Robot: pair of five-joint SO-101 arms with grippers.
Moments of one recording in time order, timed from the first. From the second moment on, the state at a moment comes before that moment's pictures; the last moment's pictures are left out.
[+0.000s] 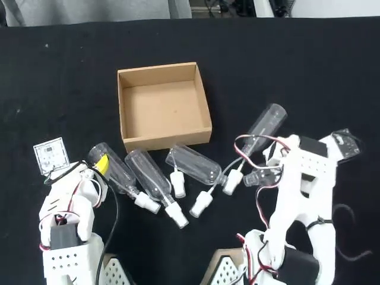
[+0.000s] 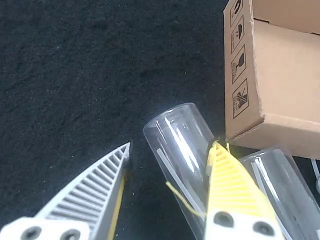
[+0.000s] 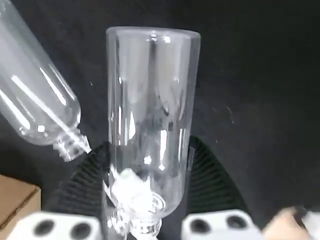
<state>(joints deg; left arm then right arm) -13.7 -104.0 96.1 52.4 7.8 19.2 -25.5 48.9 66.3 -49.3</state>
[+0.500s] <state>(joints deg) -13.7 -104.0 96.1 52.4 7.8 19.2 -25.5 52.1 60.8 -49.5</state>
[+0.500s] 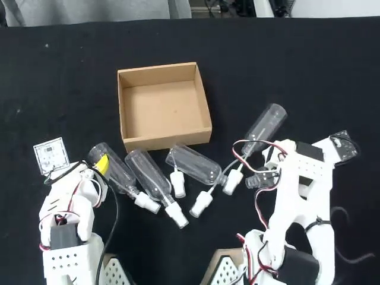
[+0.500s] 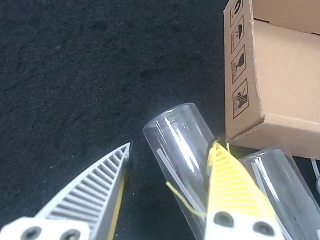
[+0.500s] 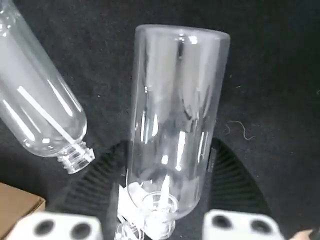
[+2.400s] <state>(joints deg) -13.7 -104.0 96.1 52.4 7.8 18.1 -25.5 39.2 80.0 -25.9</state>
